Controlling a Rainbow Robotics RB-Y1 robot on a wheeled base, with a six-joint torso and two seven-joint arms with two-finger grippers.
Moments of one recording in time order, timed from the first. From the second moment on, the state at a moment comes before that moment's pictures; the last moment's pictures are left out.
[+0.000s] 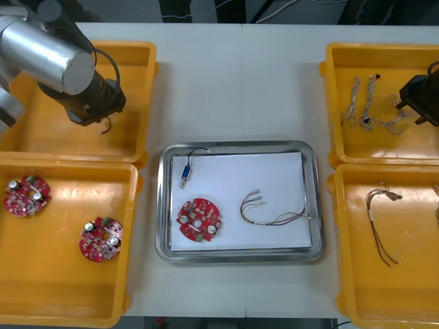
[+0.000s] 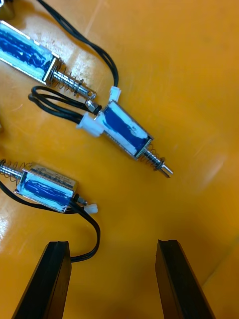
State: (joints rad) right arm -1.04 -0.67 -0.18 -0.58 -0.45 1.25 1.08; left arm -0.88 0.73 -0.48 -1.29 0.71 1.32 -0.59
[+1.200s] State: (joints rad) right arm -1.05 -0.65 -0.18 -0.47 -0.52 1.20 1.02; left arm -0.84 0.73 -0.51 -1.26 0.71 1.22 -0.59
